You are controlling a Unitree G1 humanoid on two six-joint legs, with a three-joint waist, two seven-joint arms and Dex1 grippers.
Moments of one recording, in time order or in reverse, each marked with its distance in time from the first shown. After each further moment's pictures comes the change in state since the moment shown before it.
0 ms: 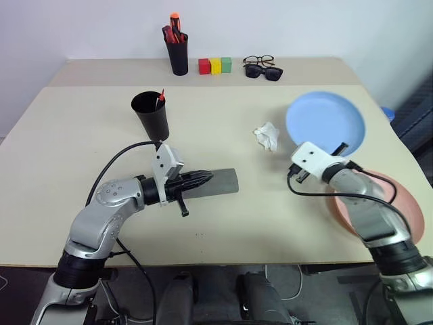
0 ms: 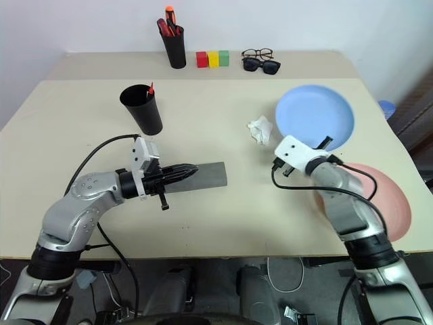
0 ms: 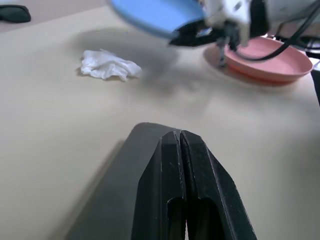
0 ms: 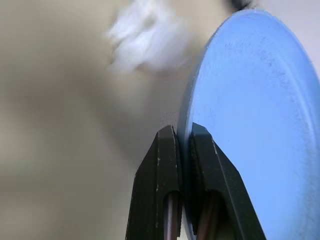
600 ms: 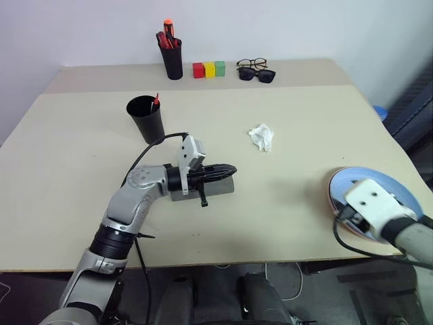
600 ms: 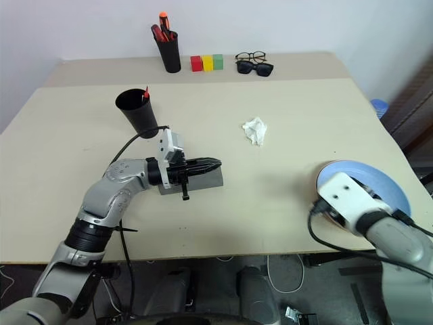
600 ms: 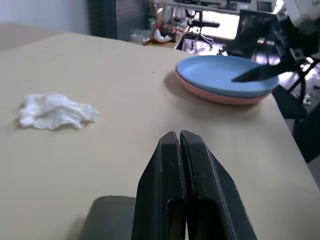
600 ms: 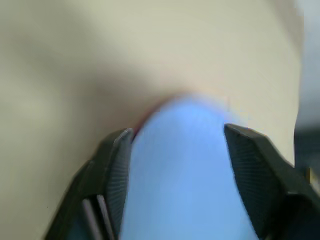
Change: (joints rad) left arm -0.139 -0.100 -0.091 0.237 0.051 -0.151 -0.103; right arm 0.372 0.071 -0.282 -0.527 0.102 0.353 0.199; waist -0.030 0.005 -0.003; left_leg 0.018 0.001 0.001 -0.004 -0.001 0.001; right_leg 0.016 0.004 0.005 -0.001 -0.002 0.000
